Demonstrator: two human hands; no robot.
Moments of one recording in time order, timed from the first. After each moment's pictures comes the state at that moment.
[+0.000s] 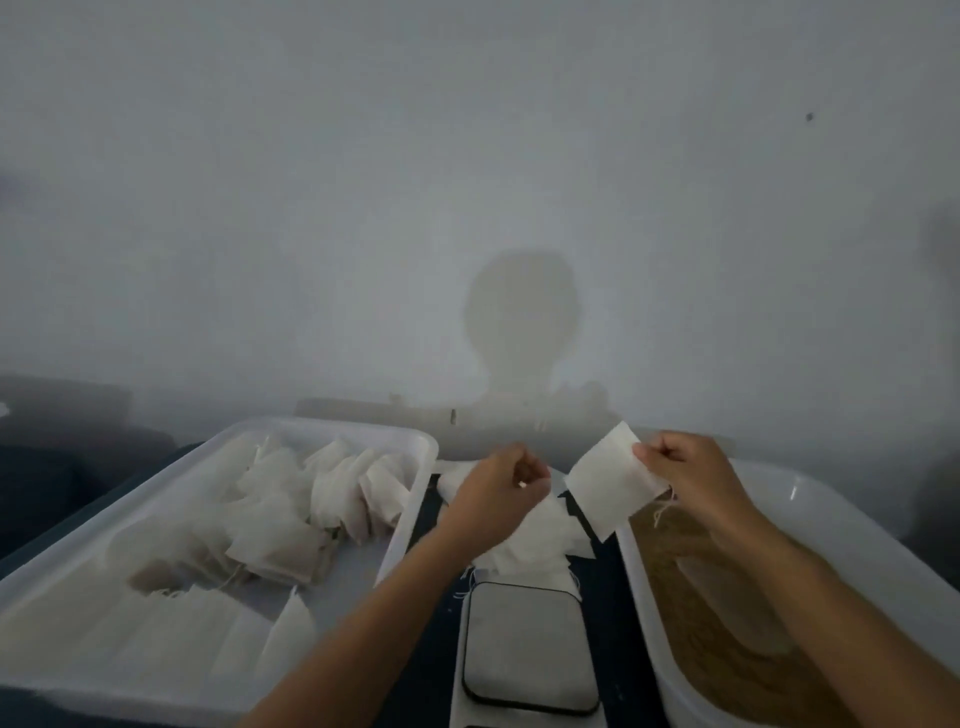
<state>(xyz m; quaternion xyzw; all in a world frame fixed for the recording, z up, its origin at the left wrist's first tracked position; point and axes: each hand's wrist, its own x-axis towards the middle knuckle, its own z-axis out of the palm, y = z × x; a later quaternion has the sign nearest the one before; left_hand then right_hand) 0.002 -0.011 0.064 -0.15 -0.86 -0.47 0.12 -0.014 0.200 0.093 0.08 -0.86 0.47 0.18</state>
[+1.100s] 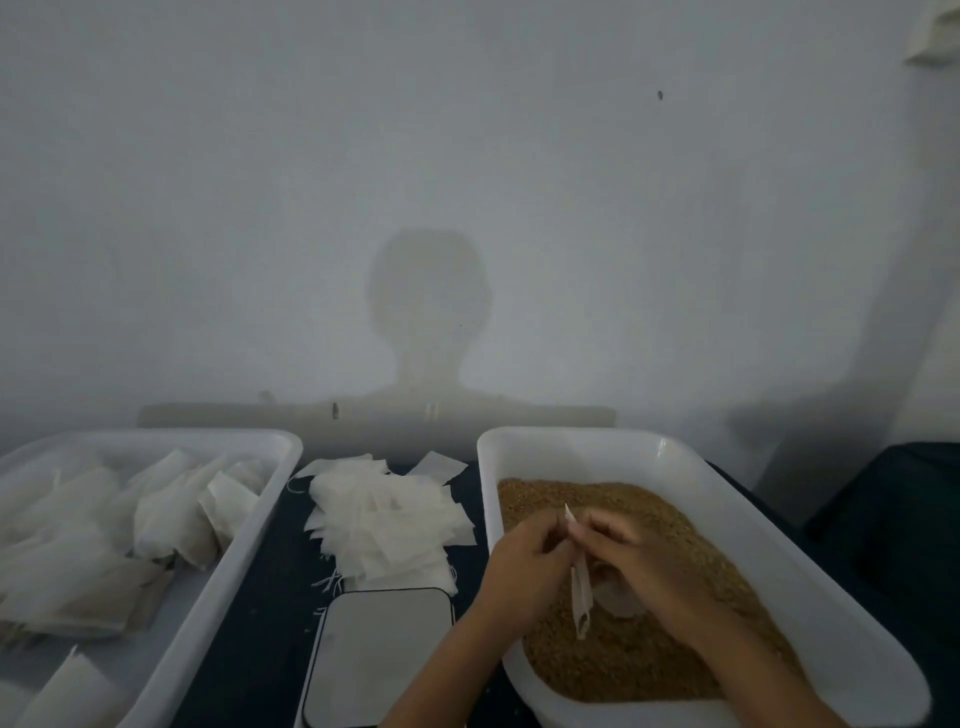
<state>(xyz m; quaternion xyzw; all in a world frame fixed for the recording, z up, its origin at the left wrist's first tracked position) 0.016 0.144 0.009 -0.23 -0.77 -0.59 0.01 0.032 0.280 0.030 0.09 -0.81 0.58 0.01</state>
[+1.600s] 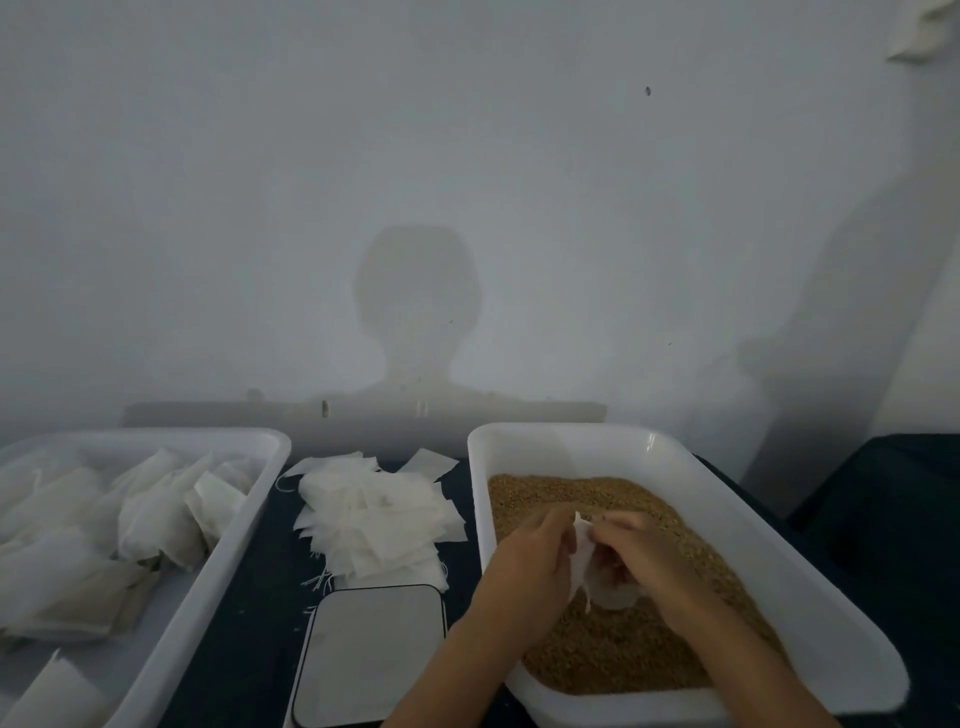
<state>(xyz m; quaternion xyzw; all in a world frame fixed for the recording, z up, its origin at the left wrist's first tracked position) 0.016 0.151 0.000 -0.31 -0.86 -0.39 0.15 0.028 0.292 0.024 -0.06 -0.83 0.55 0.04</state>
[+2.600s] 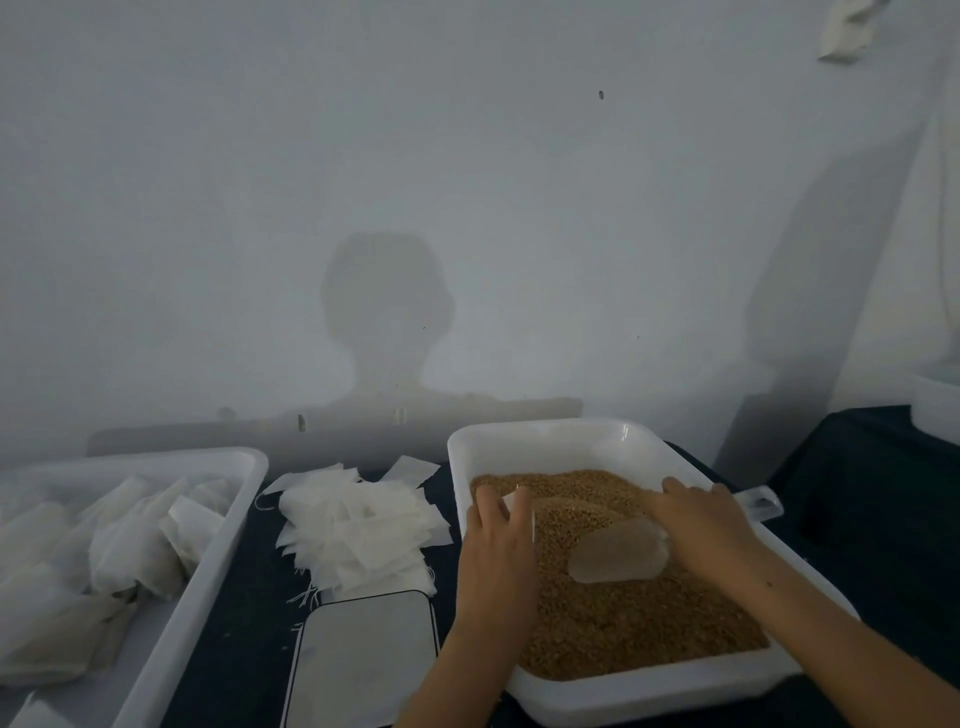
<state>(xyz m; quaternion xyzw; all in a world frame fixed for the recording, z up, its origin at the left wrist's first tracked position) 0.022 0.153 0.003 -0.19 -0.92 -0.25 0.21 0.031 0.355 0.042 -0.03 -0.99 -0.14 0.08</state>
